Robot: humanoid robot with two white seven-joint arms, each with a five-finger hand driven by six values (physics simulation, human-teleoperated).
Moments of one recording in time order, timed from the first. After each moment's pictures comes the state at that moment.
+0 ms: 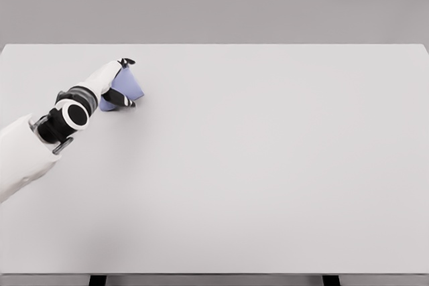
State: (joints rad) left arm -0.74 0.61 -0.94 -1.44 0.15 0.61 0.08; right arm 0.02 0.00 -0.01 0.02 -0.08 0.01 0.09
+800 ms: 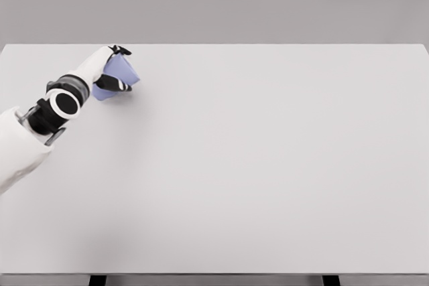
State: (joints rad) left arm -0.73 0.61 -0.84 -1.46 0.17 0.61 0.08; right arm 0.02 0.00 -0.01 0.02 -0.08 0.01 0.09
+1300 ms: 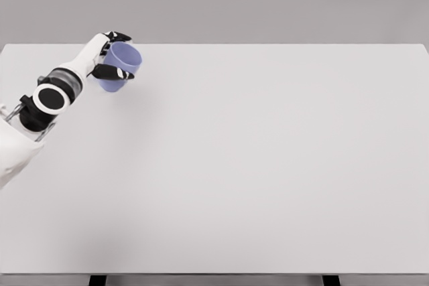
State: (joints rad) left arm -0.69 0.61 -0.74 -1.47 0.24 0.49 0.08; right arm 0.02 0.00 -0.01 0.02 -0.08 0.01 0.09
